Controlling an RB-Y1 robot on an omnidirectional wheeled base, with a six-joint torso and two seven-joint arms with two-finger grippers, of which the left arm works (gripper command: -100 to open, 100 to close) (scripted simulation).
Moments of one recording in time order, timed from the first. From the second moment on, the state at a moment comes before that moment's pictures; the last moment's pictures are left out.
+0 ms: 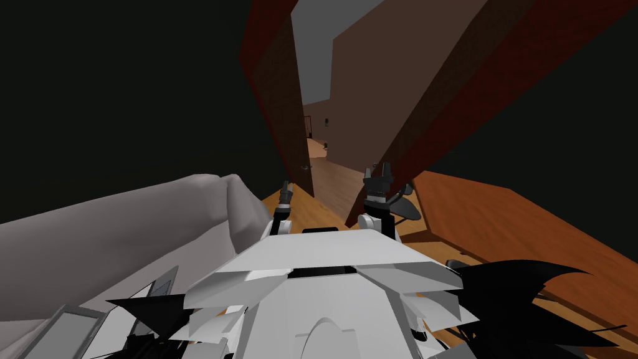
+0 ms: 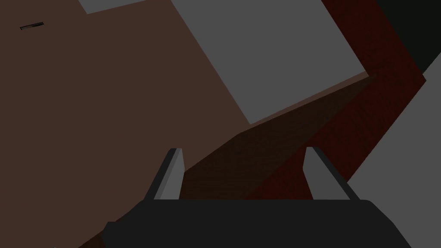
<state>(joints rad) 0.33 0.09 -0.10 -1.81 -0.10 -0.53 0.06</state>
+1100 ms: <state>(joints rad) 0.24 0.10 -0.18 -1.58 -0.11 -0.59 0.11</state>
